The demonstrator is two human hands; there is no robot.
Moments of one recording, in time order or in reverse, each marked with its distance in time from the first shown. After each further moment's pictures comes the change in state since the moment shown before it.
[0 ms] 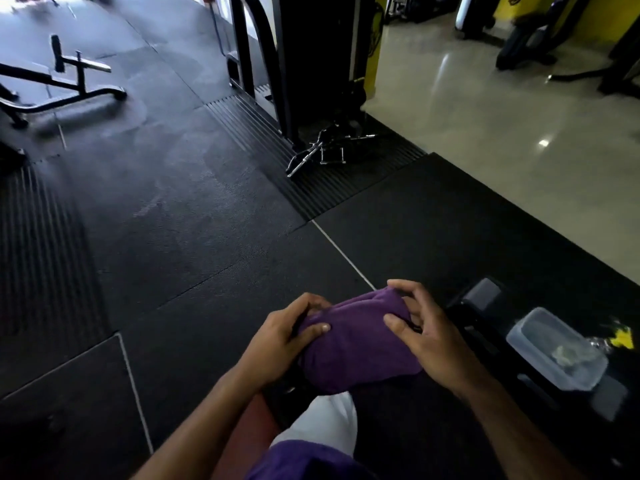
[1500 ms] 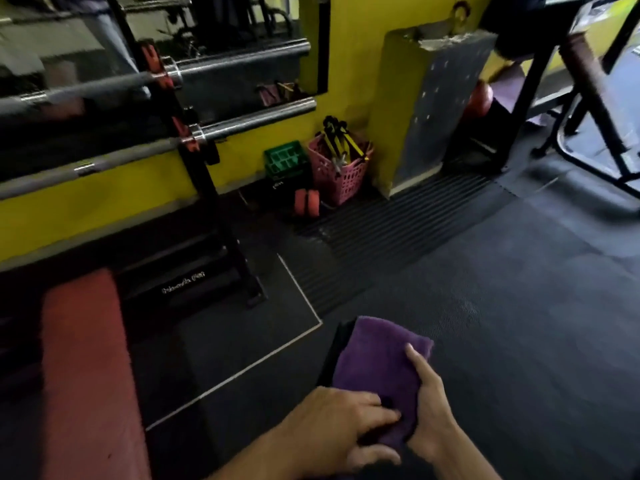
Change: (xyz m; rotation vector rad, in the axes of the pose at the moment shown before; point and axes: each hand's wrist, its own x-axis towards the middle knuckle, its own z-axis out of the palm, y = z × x) left_hand 0.121 -0.214 -0.483 0.382 0.793 -0.816; right_hand 0.579 -0.309 0.584 0.027 -1.274 0.848
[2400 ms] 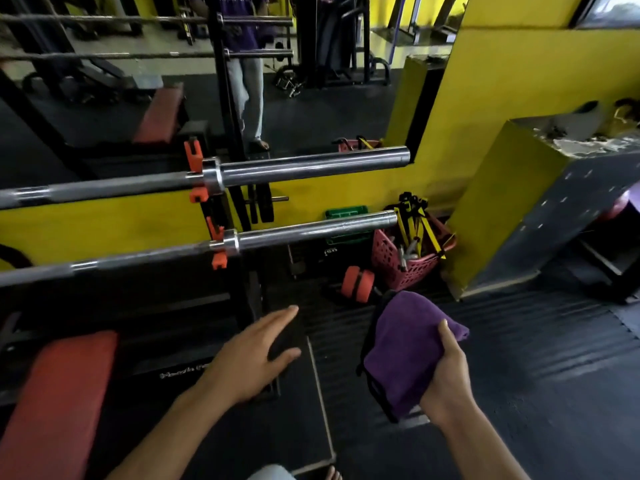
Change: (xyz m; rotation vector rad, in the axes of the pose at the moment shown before) left_hand 0.157 -0.378 -0.283 -0.024 0.514 -0.657; right_hand 0.316 -0.344 0.283 -0.115 0.015 -0.241
